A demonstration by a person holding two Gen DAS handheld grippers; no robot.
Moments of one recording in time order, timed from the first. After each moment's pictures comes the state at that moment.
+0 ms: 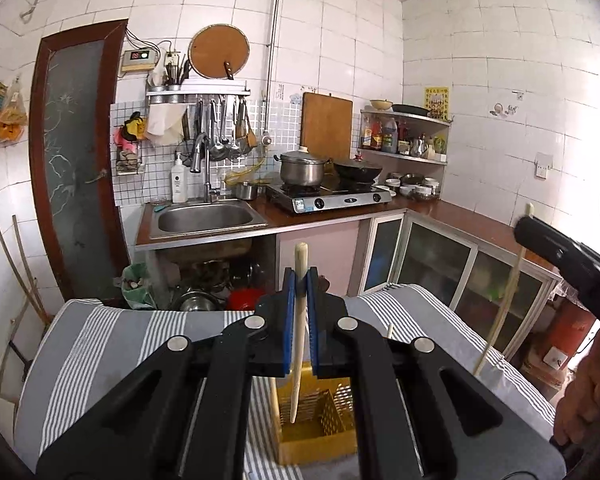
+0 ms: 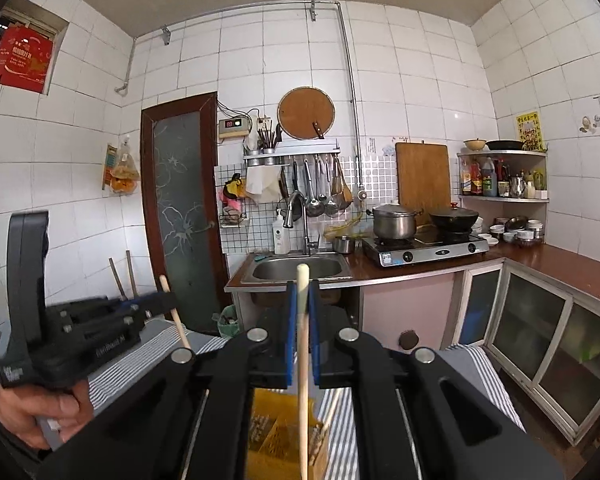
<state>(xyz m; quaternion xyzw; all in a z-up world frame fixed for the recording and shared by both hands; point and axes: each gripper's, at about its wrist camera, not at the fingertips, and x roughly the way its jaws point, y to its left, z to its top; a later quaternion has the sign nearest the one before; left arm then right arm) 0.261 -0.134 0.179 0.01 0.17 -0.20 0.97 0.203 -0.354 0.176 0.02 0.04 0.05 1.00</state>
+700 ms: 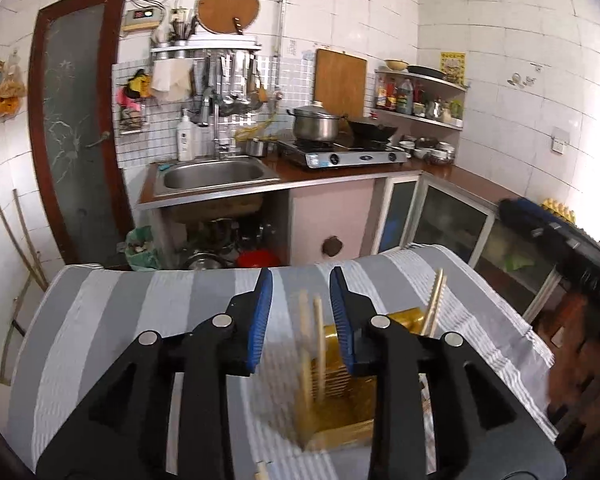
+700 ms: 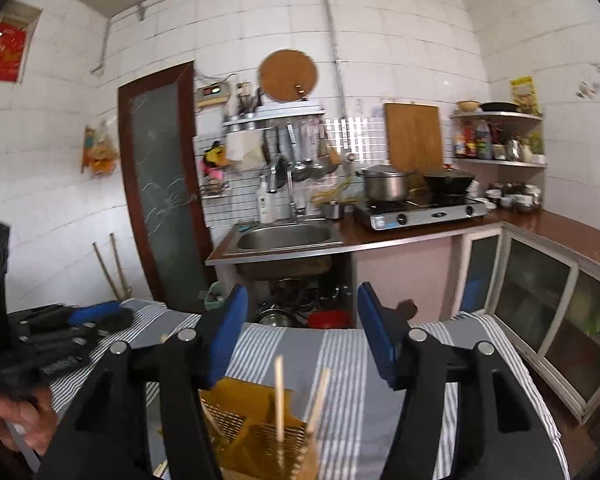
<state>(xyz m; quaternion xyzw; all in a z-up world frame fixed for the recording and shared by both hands) 0.300 -0.108 0.121 0.02 0.23 -0.17 0.96 0.269 -0.373 0.116 0.05 0.09 0.02 0.99</state>
